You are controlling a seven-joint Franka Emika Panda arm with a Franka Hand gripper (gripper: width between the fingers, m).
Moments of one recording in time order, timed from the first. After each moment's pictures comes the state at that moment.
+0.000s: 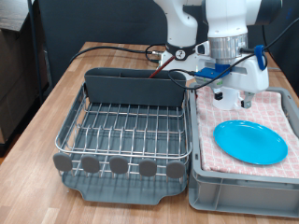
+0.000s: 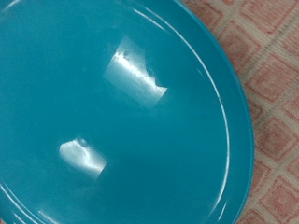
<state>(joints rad) 0.14 0.01 0.12 -2.55 0.40 2.83 1.60</state>
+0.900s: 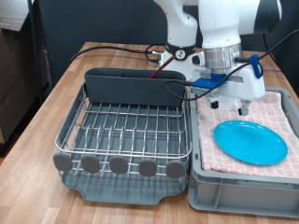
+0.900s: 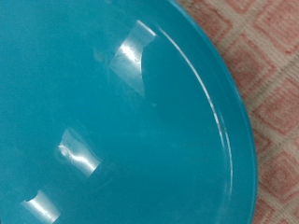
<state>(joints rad) 0.13 0.09 0.13 -2.54 0.59 2.89 1.34</state>
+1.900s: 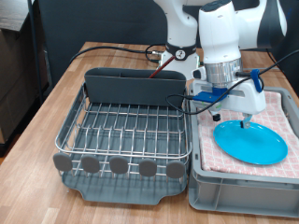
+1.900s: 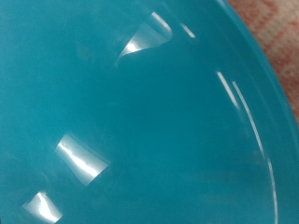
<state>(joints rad) 0.12 0.20 0.19 -2.49 0.77 2.97 1.18</state>
